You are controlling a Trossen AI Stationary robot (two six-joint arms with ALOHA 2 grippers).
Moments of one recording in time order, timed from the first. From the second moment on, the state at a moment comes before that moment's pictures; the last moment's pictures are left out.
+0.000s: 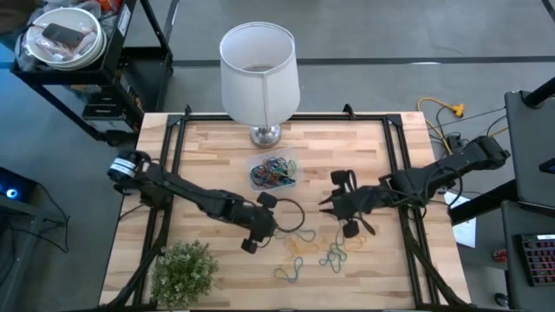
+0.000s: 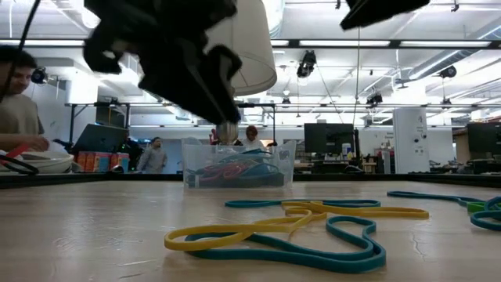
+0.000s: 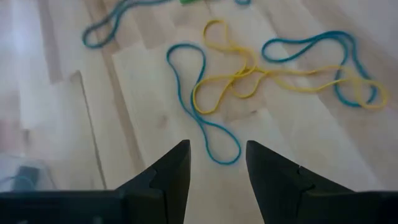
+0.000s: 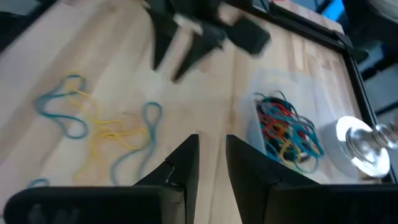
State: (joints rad) left arm -0.30 1.66 1.04 -0.19 -0.08 0.19; right arm 0.36 1.19 0.91 -0.39 0.29 -0.10
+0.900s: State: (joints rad) left arm -0.19 1.92 1.17 -0.19 0.26 0.16; right arm 0.40 1.19 0.91 -0.39 0.29 -0.06
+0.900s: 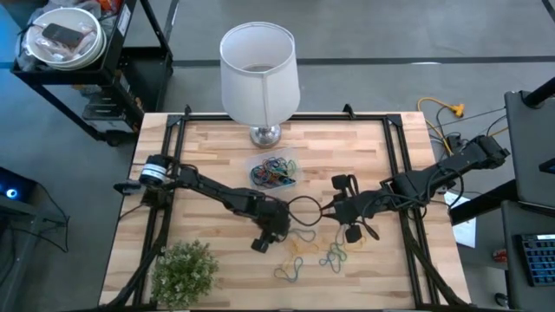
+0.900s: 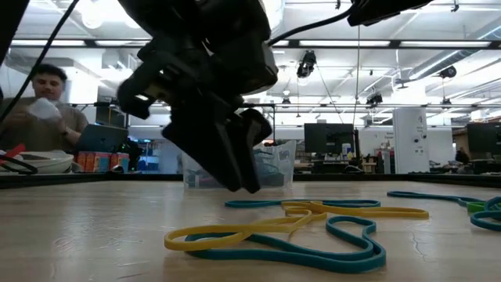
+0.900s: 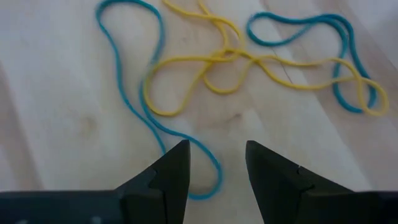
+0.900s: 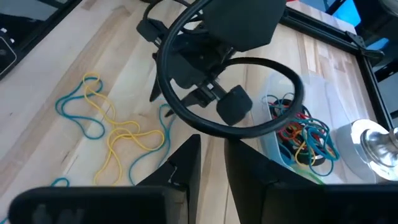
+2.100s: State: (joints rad) left arm -0.19 2.00 1.16 -0.20 0.16 0.20; right arm 0.40 1.19 0.90 -0.39 0.29 -0.03
